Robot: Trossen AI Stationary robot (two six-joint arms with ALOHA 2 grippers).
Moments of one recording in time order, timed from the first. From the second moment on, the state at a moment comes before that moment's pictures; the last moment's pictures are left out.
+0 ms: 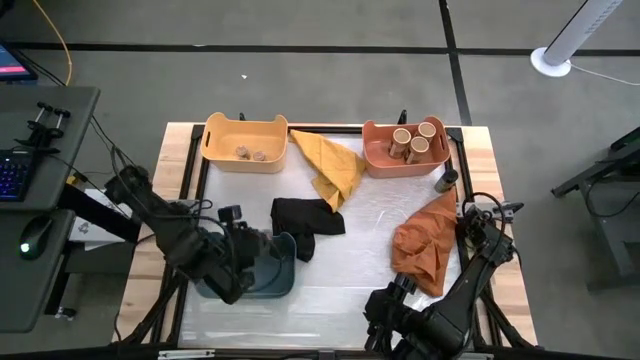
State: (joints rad) left arm -0.69 1.61 1.68 -1.53 -0.64 -0.78; right arm 0.85 2.13 2.24 -1.57 0.59 1.28
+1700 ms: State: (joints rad) left arm -0.67 1.47 1.15 -1.03 -0.48 -0.91; right arm 0.81 2.13 2.24 -1.56 0.59 1.30
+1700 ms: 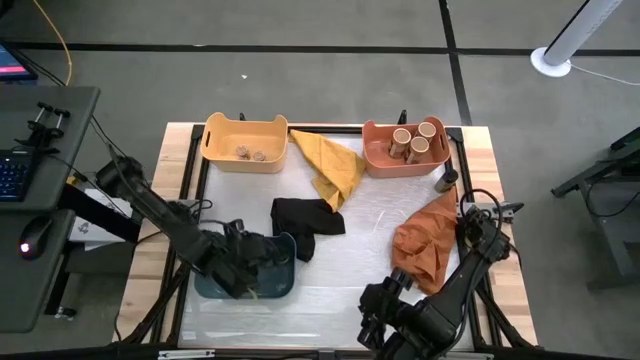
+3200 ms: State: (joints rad) left arm -0.78 0.99 0.94 -0.61 -1.38 -0.99; right arm 0.19 0.83 0.86 -1.56 0.58 1.80
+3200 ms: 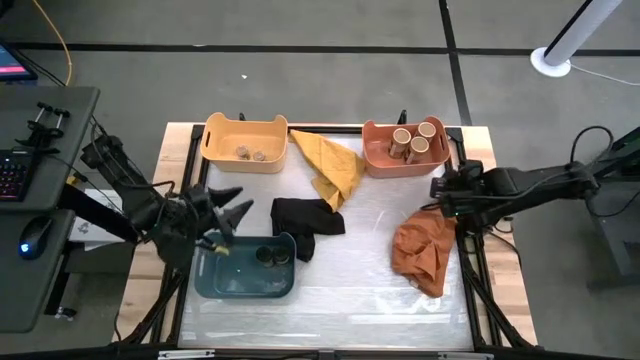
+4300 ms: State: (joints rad) left arm -0.11 0.87 0.95 -0.16 -0.79 -0.24; right arm -0.44 1.16 0.74 -1.37 0.63 1.74
